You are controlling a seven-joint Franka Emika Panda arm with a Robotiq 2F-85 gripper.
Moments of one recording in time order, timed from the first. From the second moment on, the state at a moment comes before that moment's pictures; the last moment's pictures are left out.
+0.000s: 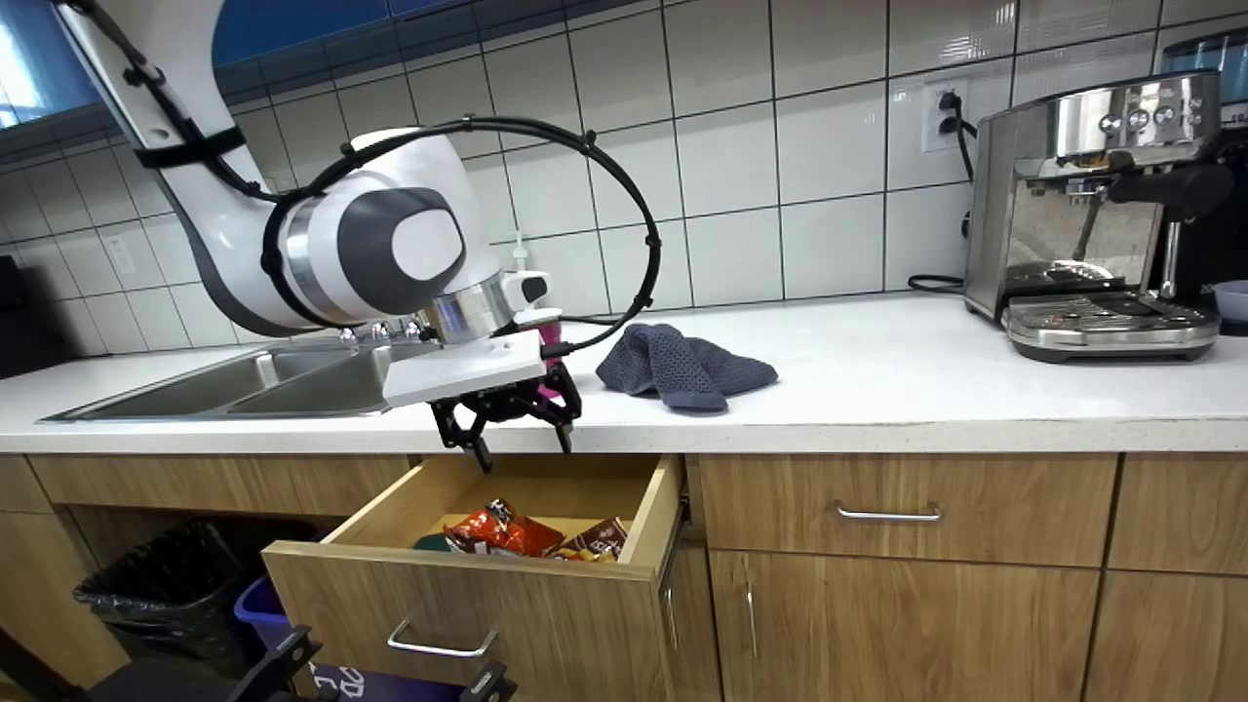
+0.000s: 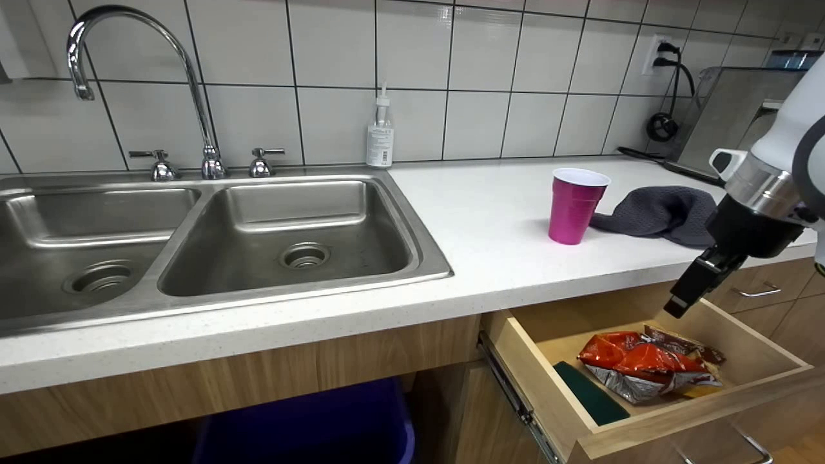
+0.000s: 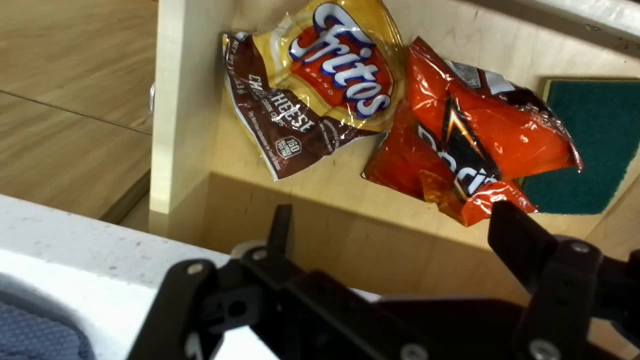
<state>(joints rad) 0.03 0.07 -0.14 -2.77 -0.10 3.04 -0.41</state>
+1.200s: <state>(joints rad) 0.02 -0.12 -0.10 -2.77 -0.14 2.72 -0.34</state>
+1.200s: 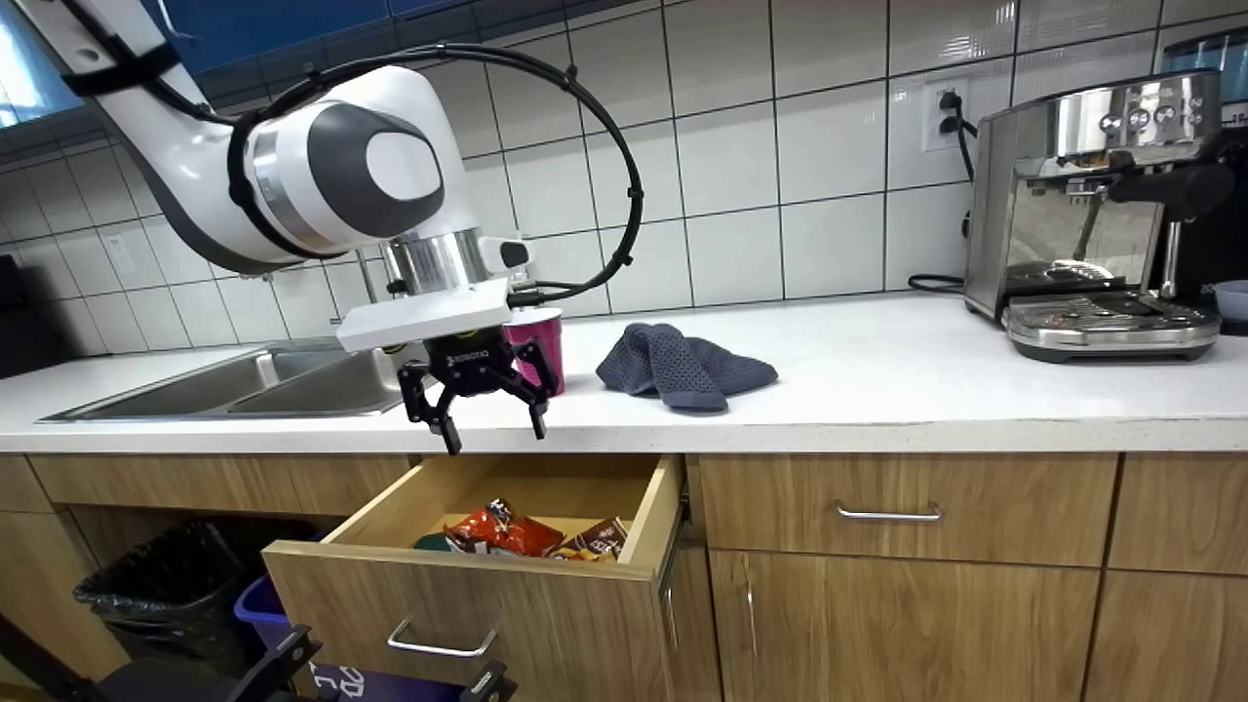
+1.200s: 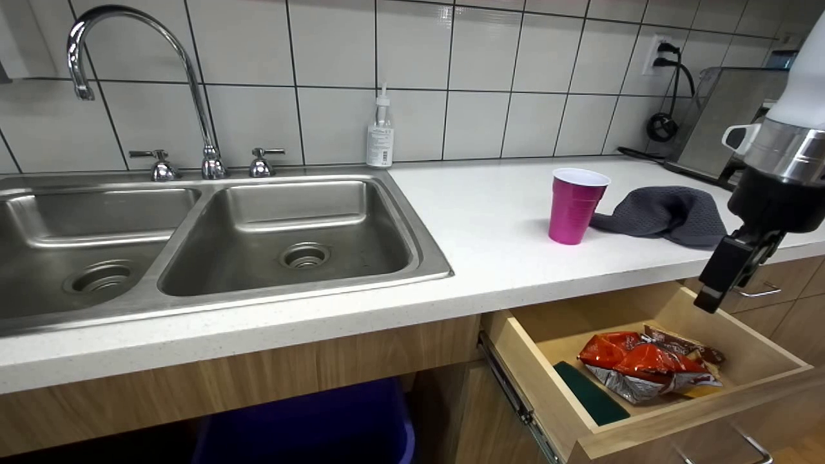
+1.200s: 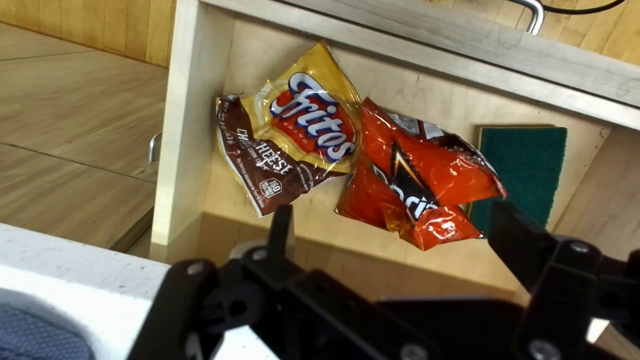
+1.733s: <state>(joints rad) 0.02 -0.14 -0.10 -2.77 -0.14 2.65 -0.33</state>
